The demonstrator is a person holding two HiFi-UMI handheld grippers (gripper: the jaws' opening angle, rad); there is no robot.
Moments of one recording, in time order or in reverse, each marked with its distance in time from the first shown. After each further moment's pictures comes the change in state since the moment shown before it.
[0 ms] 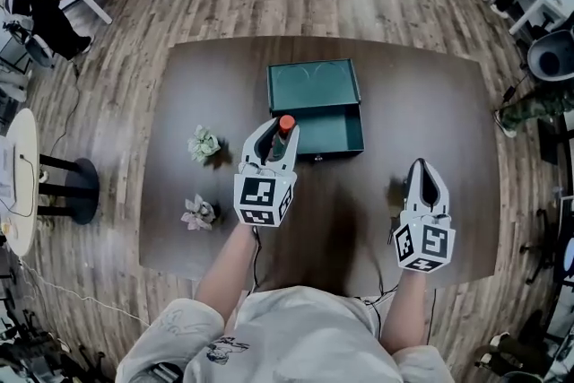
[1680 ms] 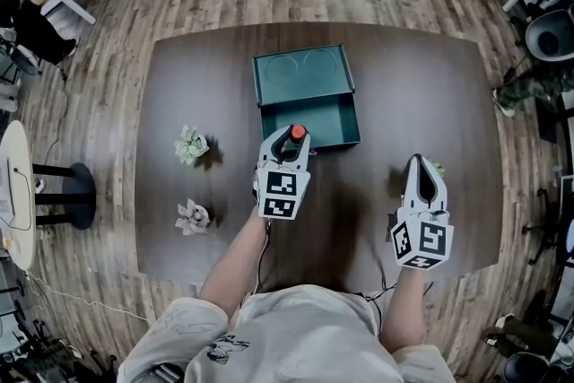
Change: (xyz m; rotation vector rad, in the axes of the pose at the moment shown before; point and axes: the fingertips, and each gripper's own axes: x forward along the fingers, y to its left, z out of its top) left arm 0.041 -0.031 -0.107 0.077 0.278 -0.079; right arm 0.010 -0.004 -0.026 0.010 0.067 -0.035
